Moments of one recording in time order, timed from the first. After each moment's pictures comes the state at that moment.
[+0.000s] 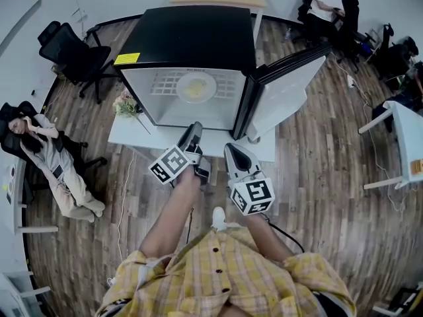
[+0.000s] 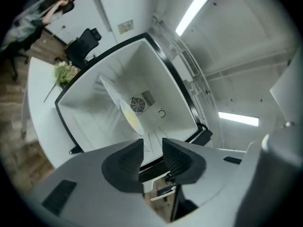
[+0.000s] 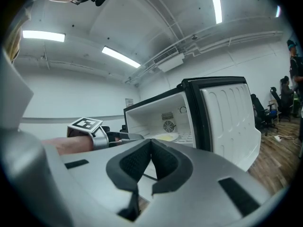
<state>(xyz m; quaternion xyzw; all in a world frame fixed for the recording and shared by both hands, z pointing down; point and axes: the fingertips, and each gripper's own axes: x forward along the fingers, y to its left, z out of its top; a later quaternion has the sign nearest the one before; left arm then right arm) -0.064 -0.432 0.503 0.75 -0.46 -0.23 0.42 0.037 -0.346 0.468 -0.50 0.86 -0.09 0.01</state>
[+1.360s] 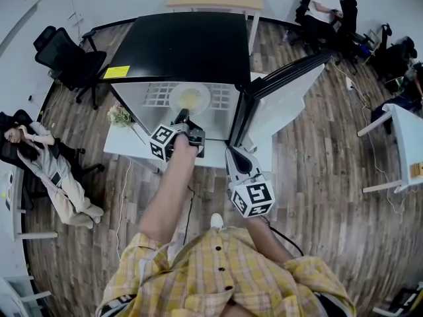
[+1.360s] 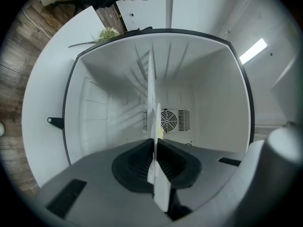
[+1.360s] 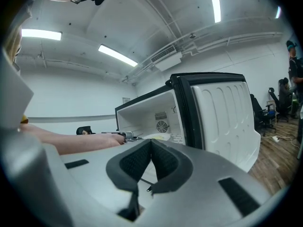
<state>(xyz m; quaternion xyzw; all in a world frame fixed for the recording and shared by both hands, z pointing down) -0.087 -0.560 0.567 0.53 -0.46 -0.41 0.59 0.060 -0.384 0.473 -0.51 0.85 -0.10 0.00</state>
